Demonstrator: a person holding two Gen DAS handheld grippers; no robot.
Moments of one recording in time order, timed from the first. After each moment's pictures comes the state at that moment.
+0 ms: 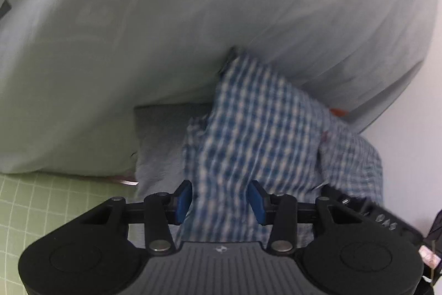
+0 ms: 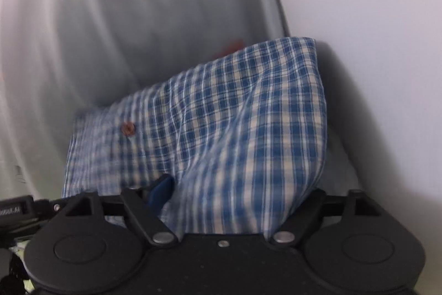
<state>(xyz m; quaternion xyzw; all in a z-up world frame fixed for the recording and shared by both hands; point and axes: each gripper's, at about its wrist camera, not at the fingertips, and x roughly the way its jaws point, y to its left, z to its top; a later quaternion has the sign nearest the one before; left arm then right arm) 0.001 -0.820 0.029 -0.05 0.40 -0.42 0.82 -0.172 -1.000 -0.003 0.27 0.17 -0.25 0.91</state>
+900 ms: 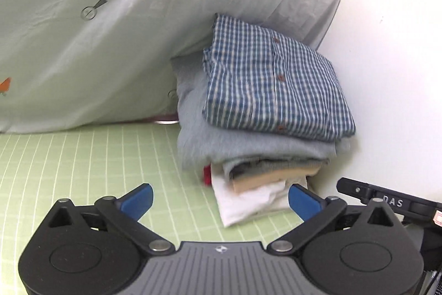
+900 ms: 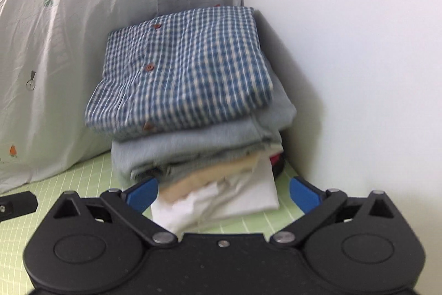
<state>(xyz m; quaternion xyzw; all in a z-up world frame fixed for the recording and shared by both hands) -0.172 -0.630 0.028 0.03 0.34 -0.44 0.83 -0.345 -0.813 -0.019 0.19 0.26 -0.34 0.89</state>
